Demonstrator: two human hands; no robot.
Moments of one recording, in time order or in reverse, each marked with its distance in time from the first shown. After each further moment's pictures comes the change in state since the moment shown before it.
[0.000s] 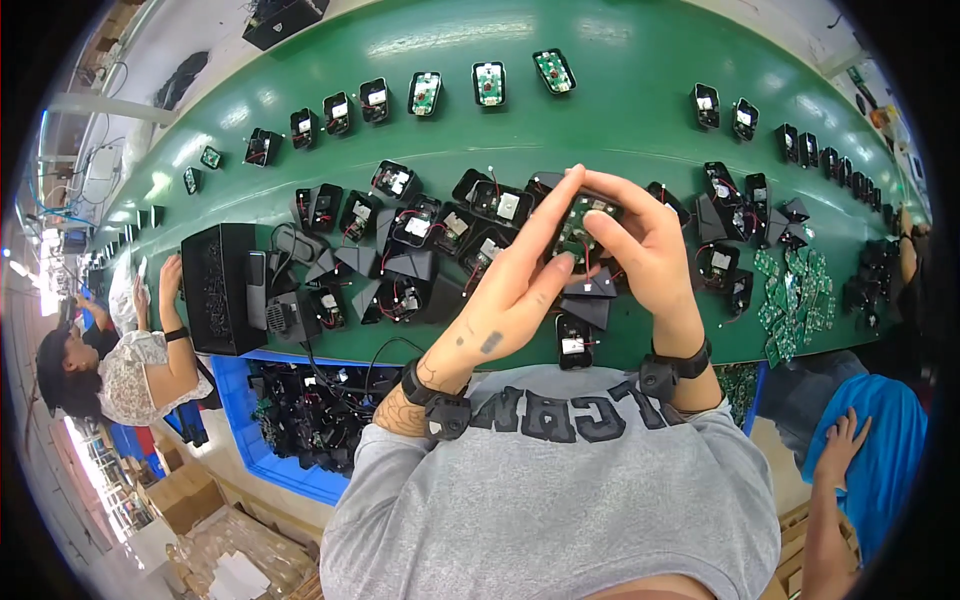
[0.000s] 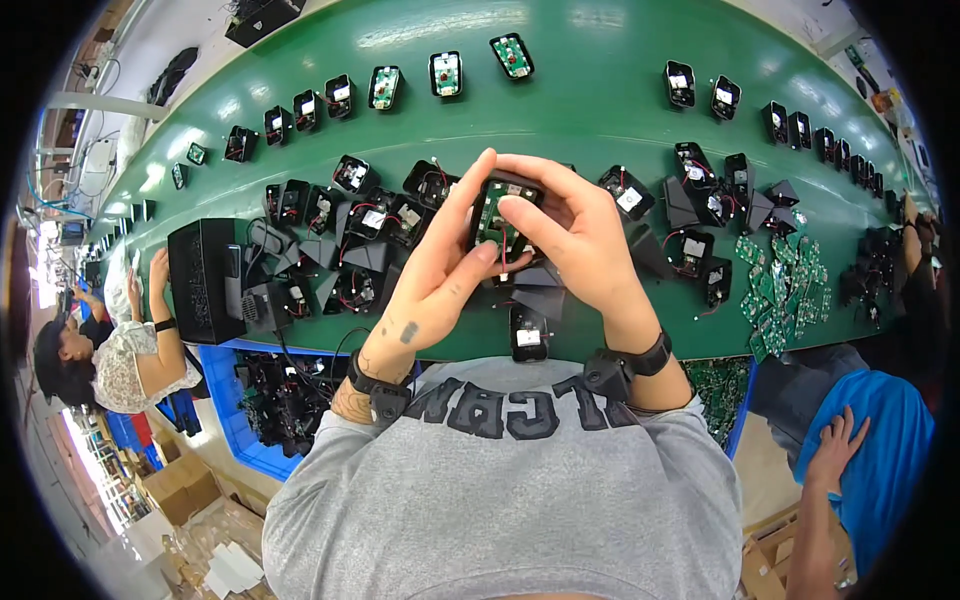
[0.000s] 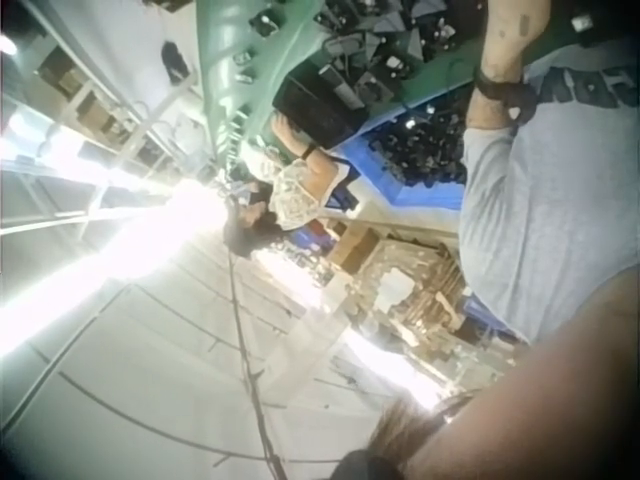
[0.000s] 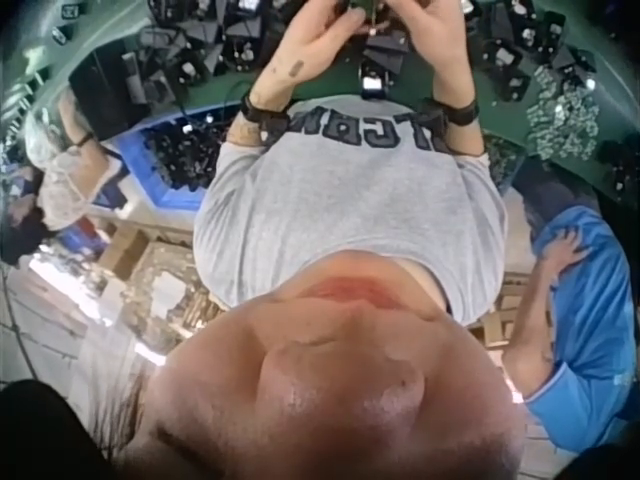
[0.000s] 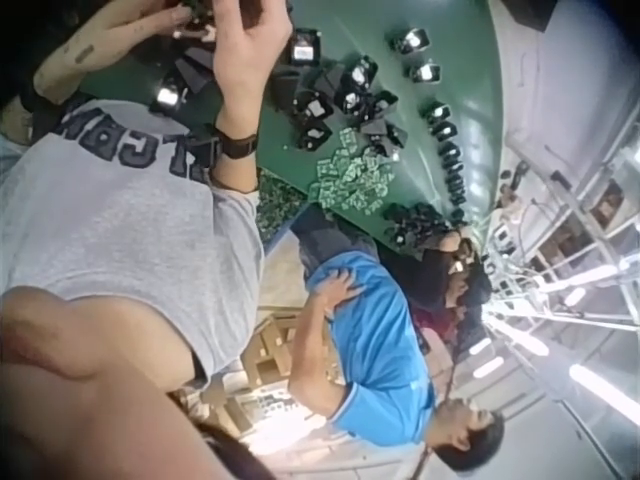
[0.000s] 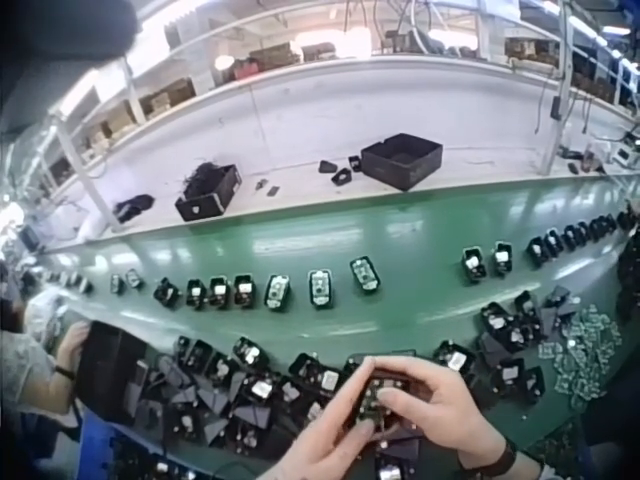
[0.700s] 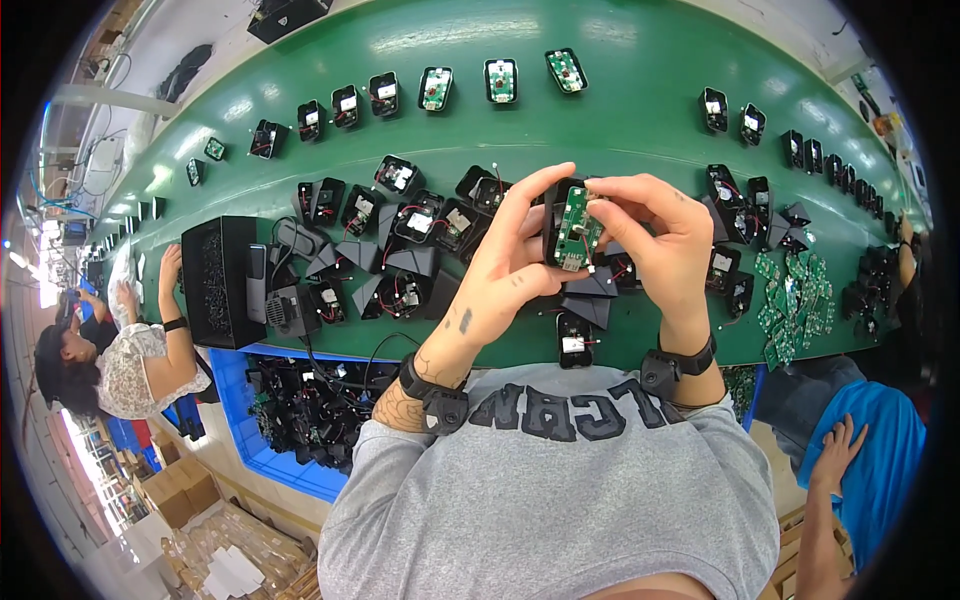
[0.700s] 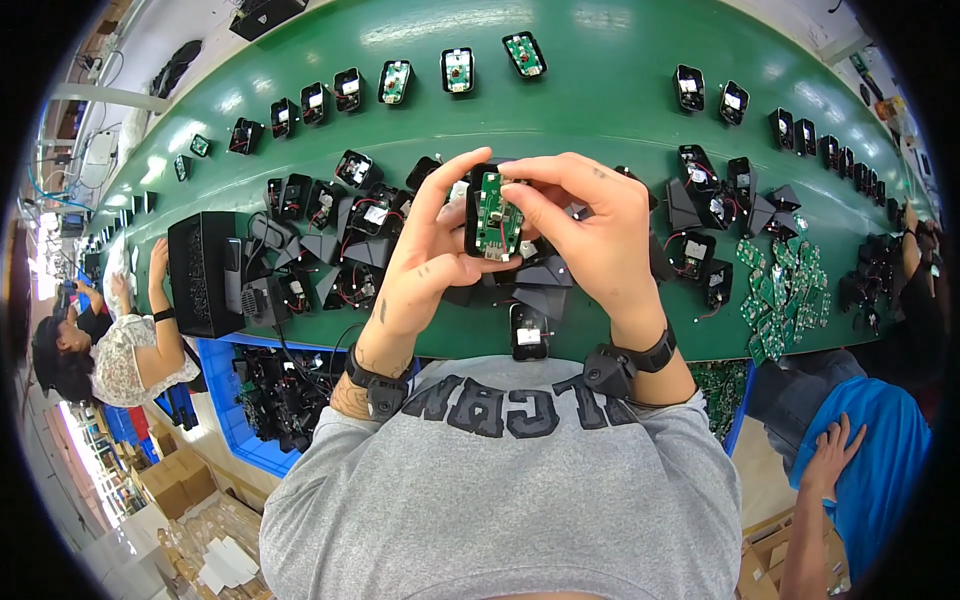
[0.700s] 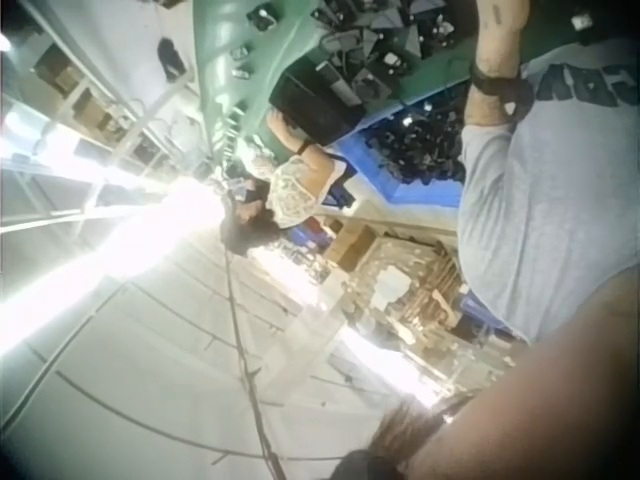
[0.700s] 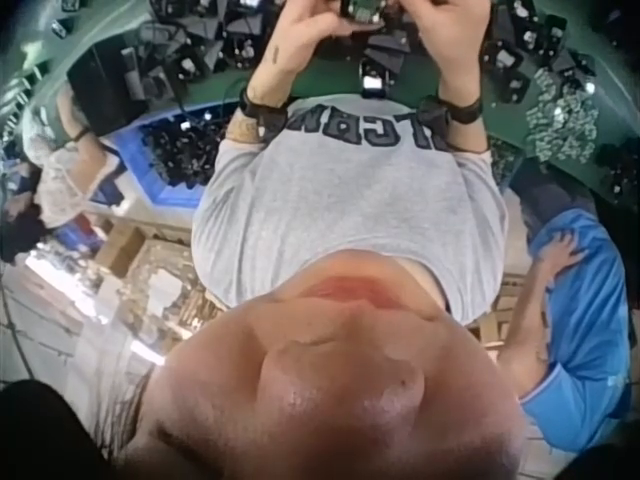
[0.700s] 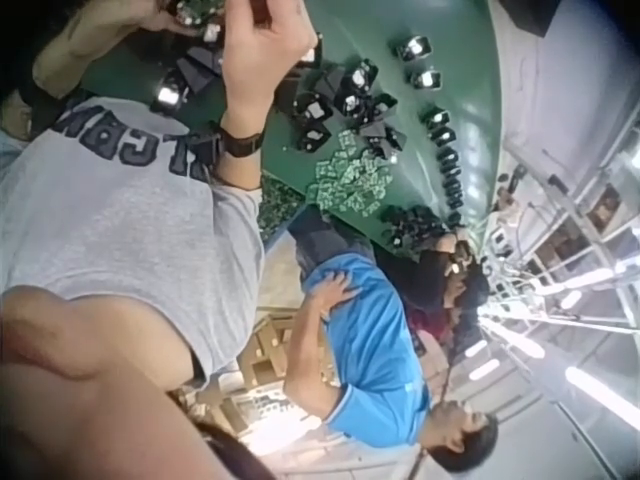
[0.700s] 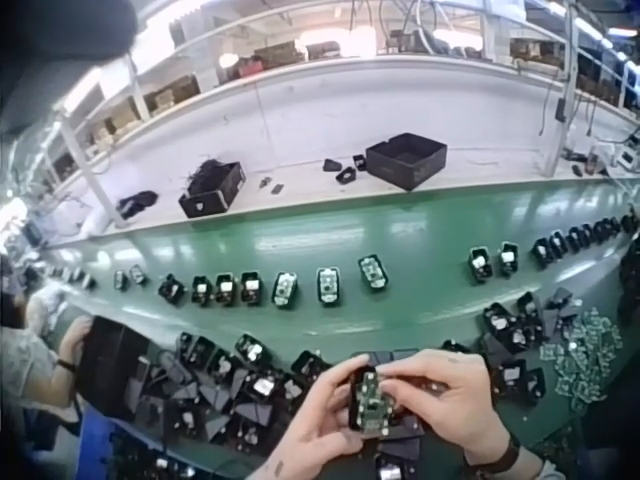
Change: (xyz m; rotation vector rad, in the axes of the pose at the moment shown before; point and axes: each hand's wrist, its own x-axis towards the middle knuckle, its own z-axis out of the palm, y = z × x) left_hand 0.001 0.012 -0.012 -0.332 0.068 -0.150; right_hand 0.006 -0.012 0.010 -0.323 0.152 -0.250
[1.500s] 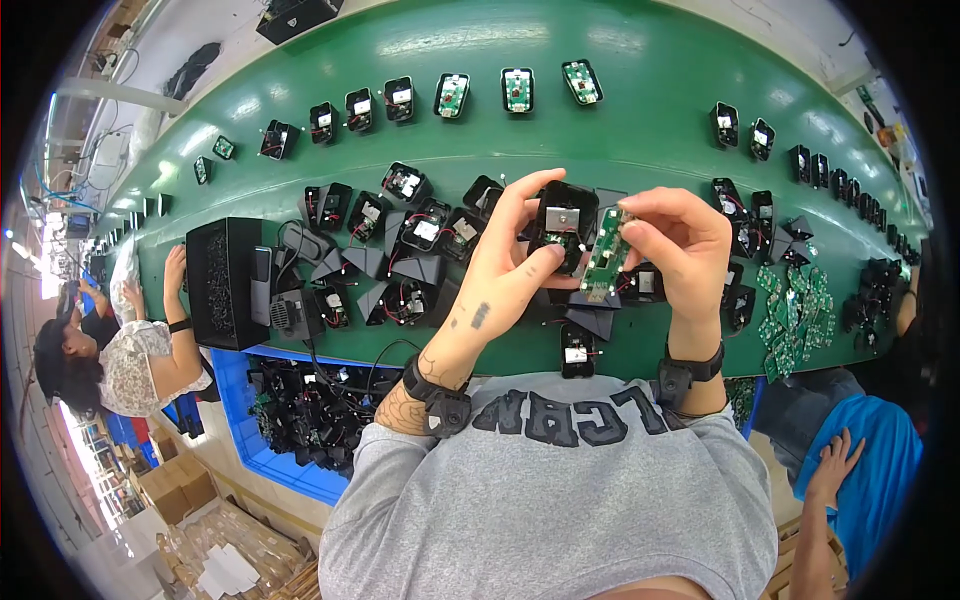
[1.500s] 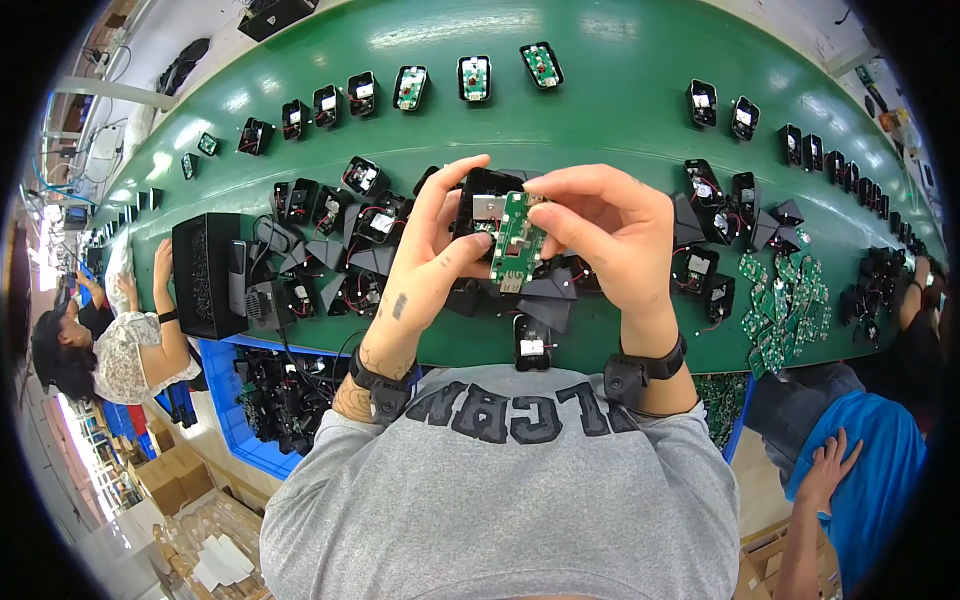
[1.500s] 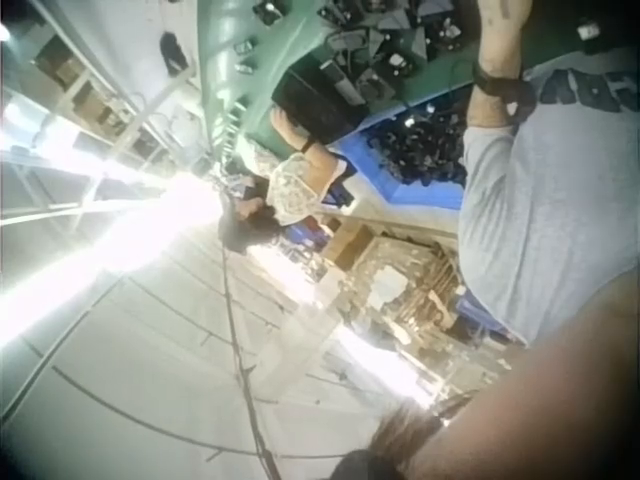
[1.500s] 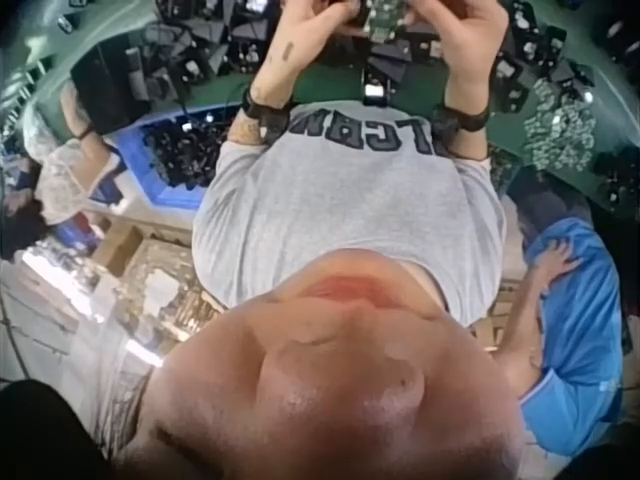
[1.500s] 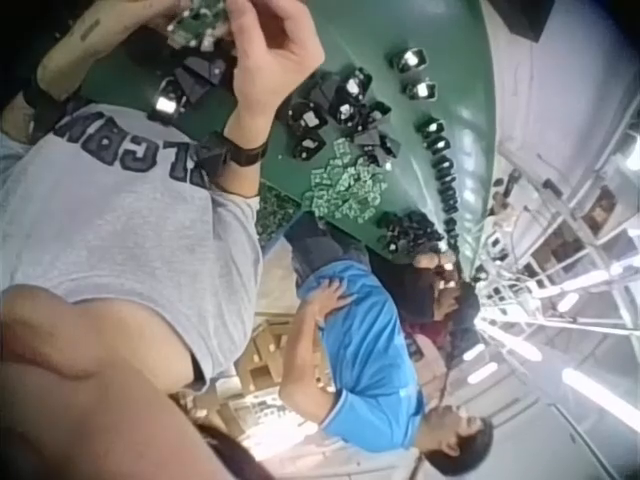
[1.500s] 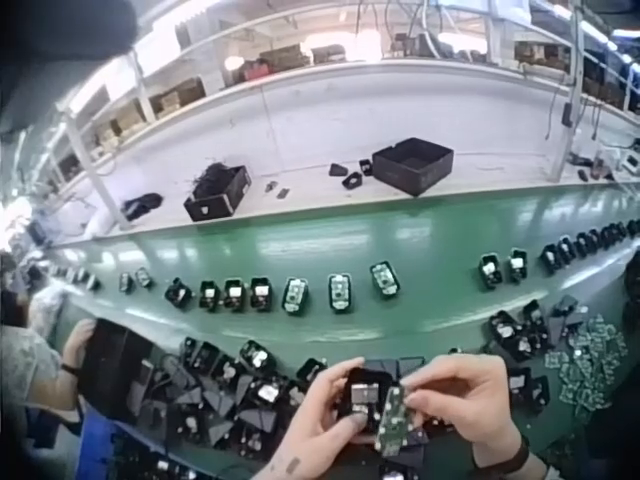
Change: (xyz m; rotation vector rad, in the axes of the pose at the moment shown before) left_hand 0.003 0.008 -0.012 0.148 0.131 -0.051; right_hand 0.005 -0.002 -0.003 0.298 -0.027 0.030
